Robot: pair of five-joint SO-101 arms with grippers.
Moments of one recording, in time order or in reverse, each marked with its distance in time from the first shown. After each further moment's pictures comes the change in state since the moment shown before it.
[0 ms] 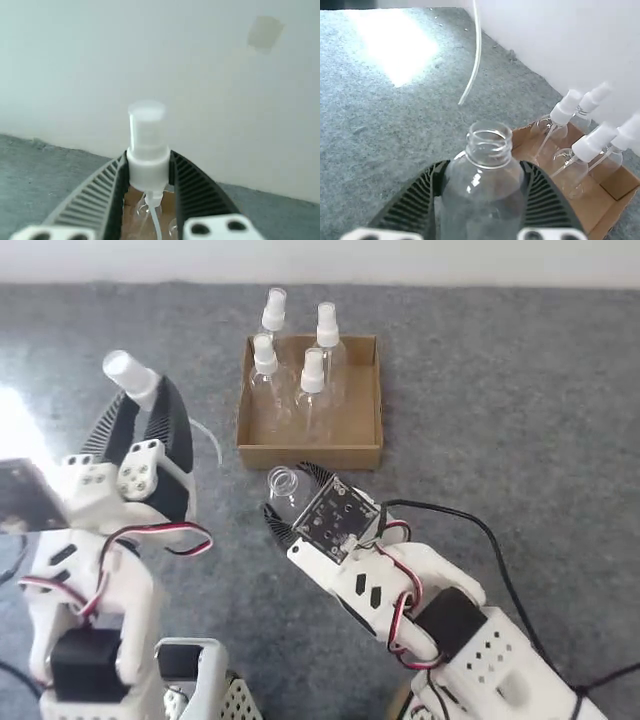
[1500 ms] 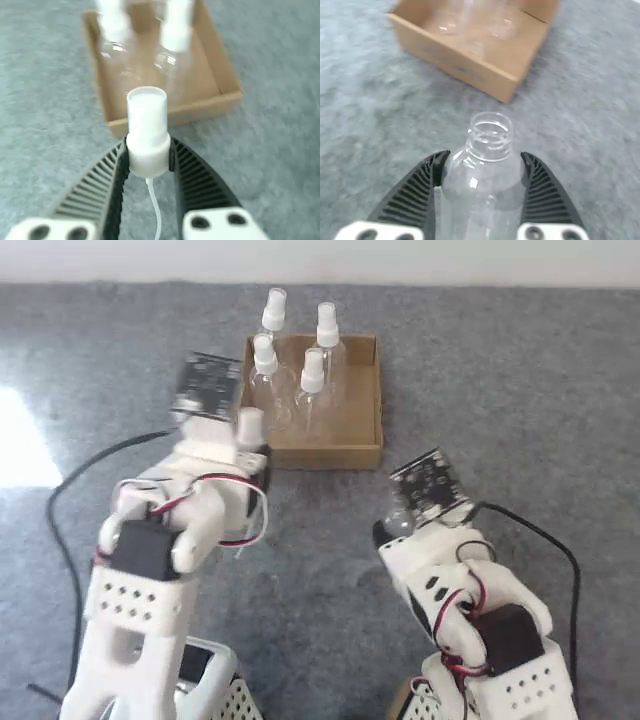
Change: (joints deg) left arm 12.0 23.4 0.0 16.1 -14.8; right arm 21.9 -13.5 -0.4 34.3 -6.2
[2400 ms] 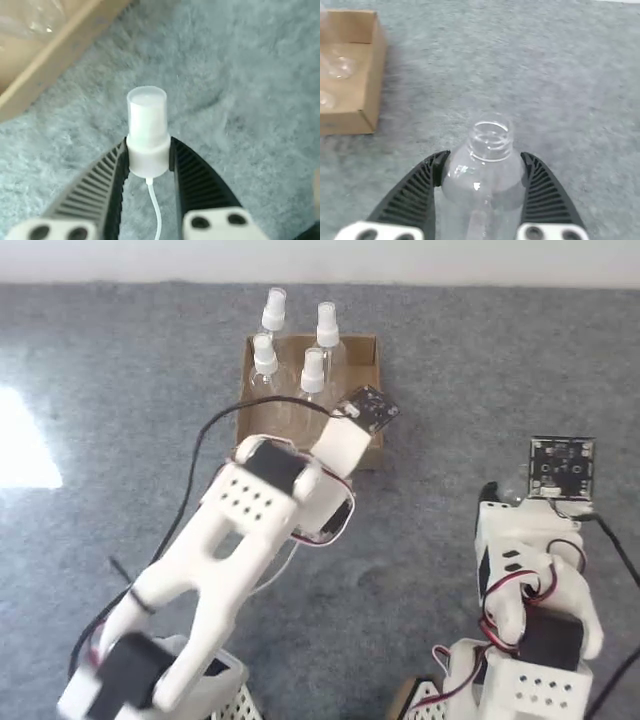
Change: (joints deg) left arm 19.3 34.4 -14.6 12.0 -10.2; right arm 34.5 0.0 -2.2 -4.4 0.0
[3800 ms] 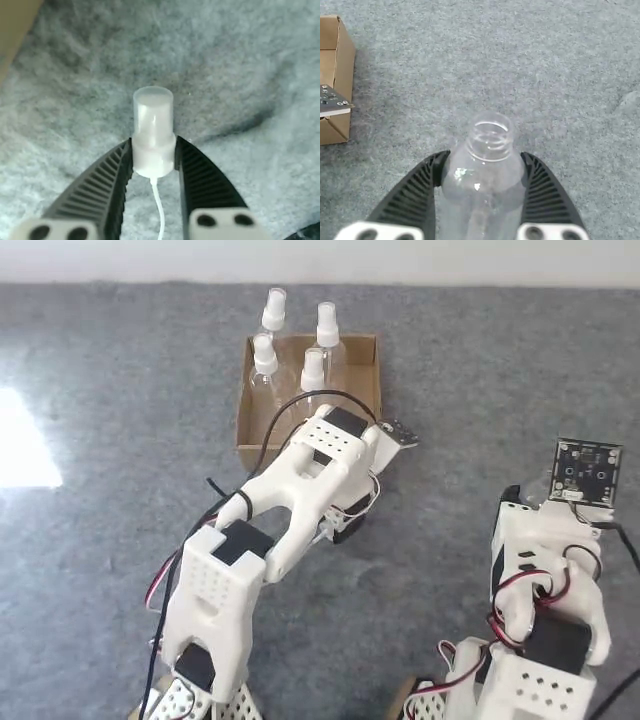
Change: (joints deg) left arm -0.7 49.5 -30.2 8.4 -7.4; right arm 6.8 0.0 0.0 -0.1 0.0
